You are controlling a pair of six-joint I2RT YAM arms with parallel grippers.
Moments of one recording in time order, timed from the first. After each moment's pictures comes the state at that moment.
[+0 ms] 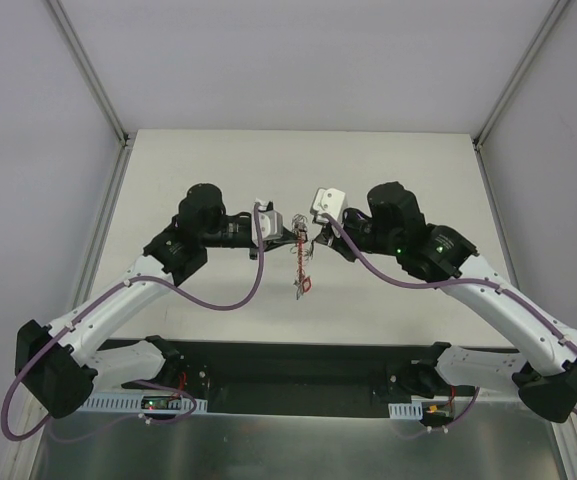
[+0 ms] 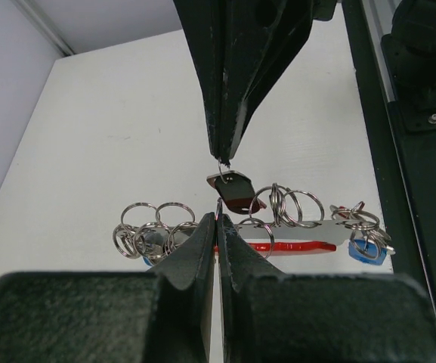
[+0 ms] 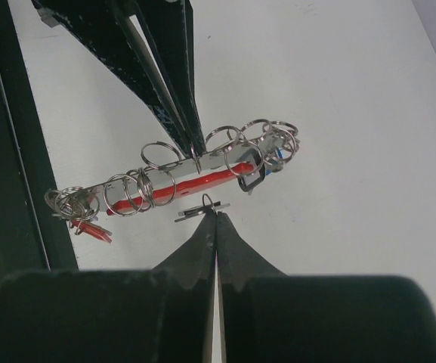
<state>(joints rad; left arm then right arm) -0.64 1.11 0.95 -0.07 0.84 0.45 0.82 1.12 1.23 -0.61 -0.31 -0.41</state>
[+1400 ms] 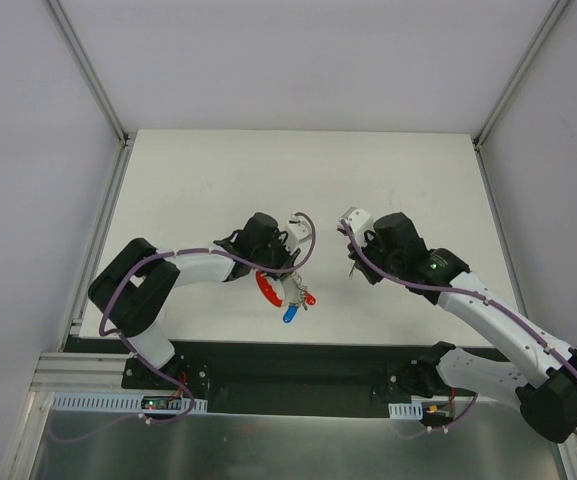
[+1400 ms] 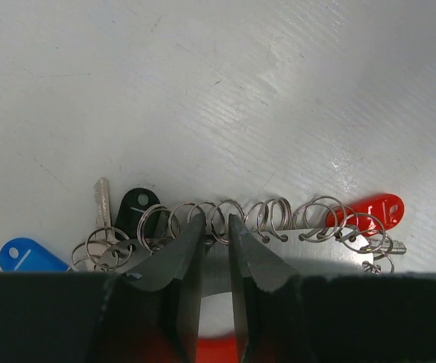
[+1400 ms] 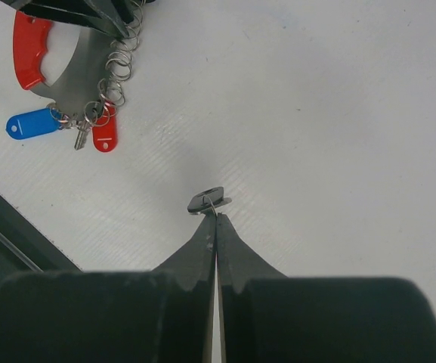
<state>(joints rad) -0.70 1.66 0.79 0.11 0.33 0.14 0.68 1.02 0.85 -0.61 -0.05 -0.18</state>
